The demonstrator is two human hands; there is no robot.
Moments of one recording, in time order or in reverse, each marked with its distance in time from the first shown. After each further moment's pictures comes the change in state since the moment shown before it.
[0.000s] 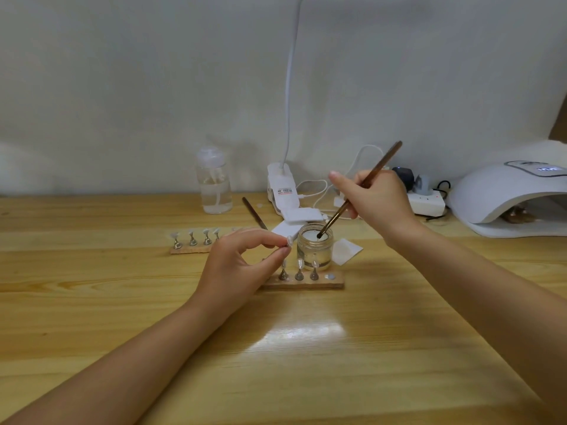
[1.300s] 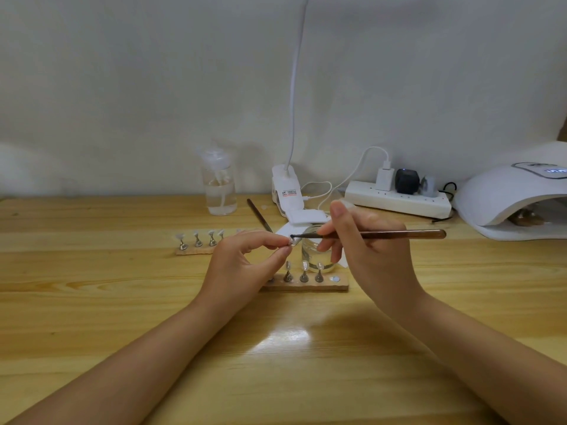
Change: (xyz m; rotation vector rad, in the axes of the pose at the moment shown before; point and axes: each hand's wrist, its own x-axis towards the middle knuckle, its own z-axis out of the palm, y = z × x) left_hand 0.002 -0.002 0.000 -0.017 0.022 -0.047; right_hand -0.070 -0.015 0.016 0.471 -0.030 -0.281
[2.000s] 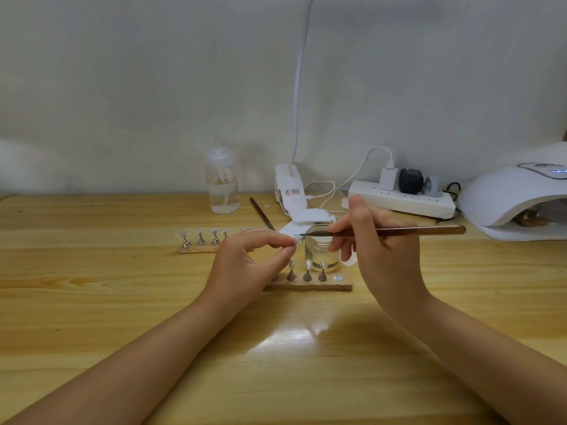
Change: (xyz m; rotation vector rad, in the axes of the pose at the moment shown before) left_hand 0.000 0.001 -0.001 -0.011 -0.026 0.010; right_hand -0.001 -0.003 0.003 0.054 0.102 0.036
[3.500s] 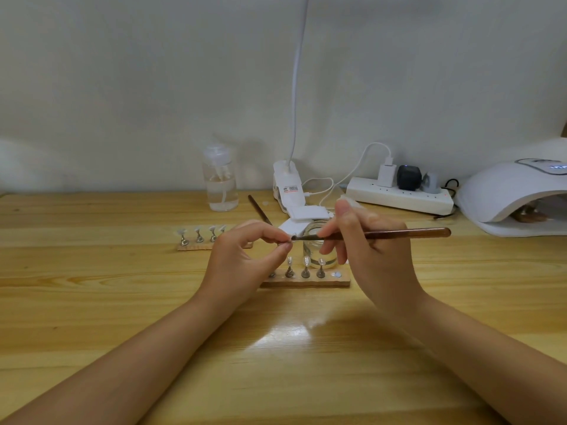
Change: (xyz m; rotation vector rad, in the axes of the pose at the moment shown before) left_hand -0.002 0.004 -0.002 0.012 0.016 -0.044; right_hand -0.004 0.004 -0.001 -0.058 -0.086 -0.023
